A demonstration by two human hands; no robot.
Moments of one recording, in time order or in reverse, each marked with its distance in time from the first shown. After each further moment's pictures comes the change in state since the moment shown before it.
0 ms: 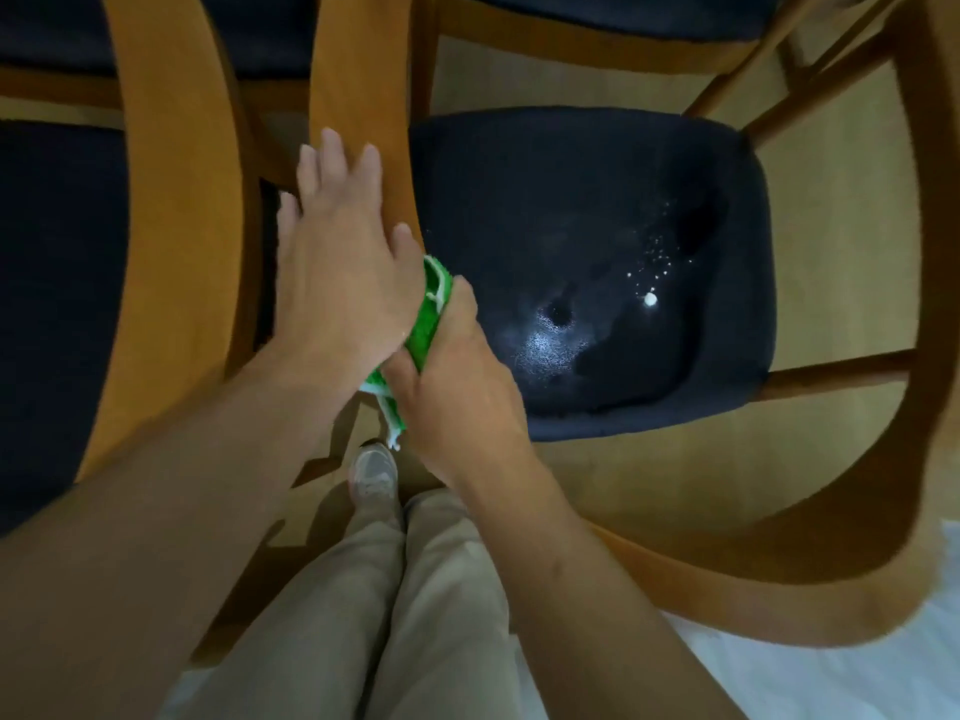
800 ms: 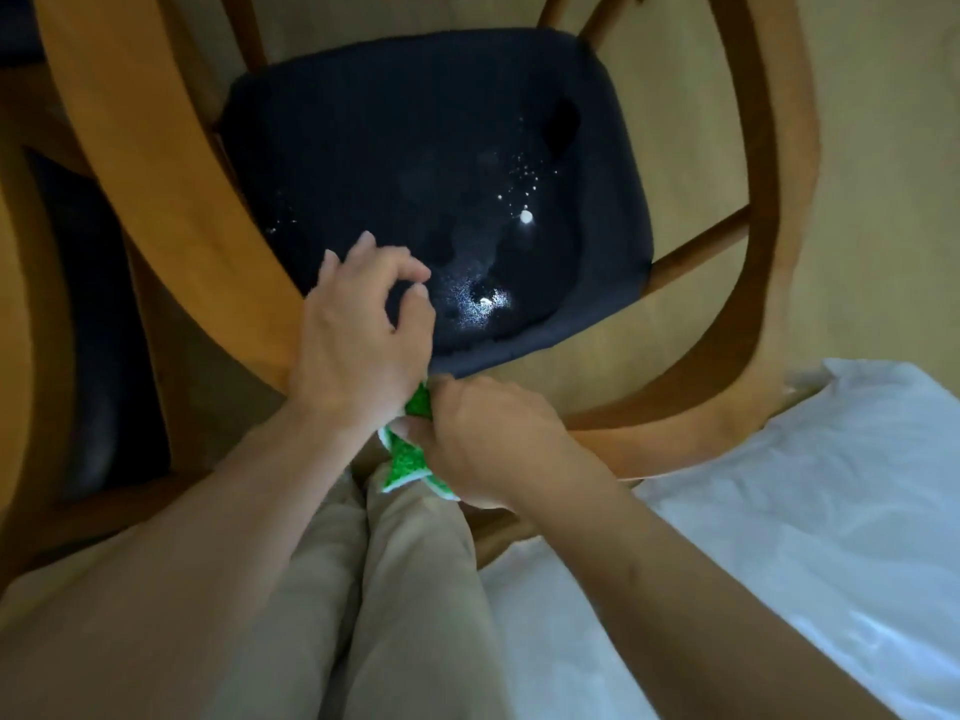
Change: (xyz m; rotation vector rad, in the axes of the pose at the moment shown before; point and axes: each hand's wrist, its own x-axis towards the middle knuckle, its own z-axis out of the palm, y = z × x) left_hand -0.091 0.046 0.050 -0.427 -0.214 0.289; right_hand -0.081 0.062 -0.056 -0.559 -0.302 0.165
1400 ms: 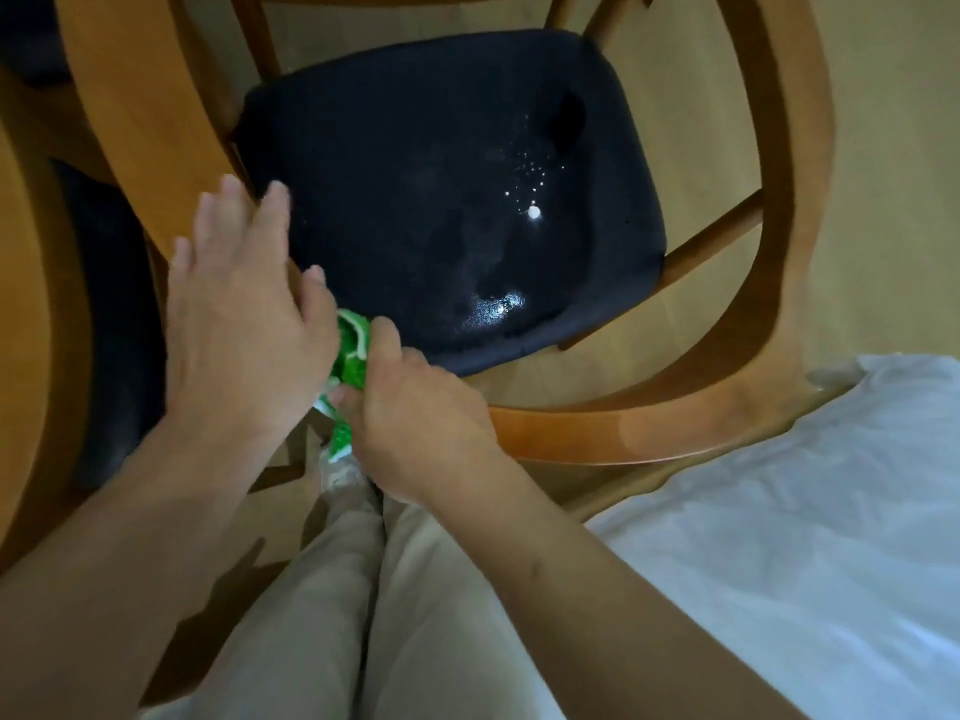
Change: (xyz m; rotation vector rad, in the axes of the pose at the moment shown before) left_hand -0.010 -0.015 -0.046 0.483 0.094 -0.063; right_hand 0.014 -0.036 0.027 0.283 0.235 -0.122
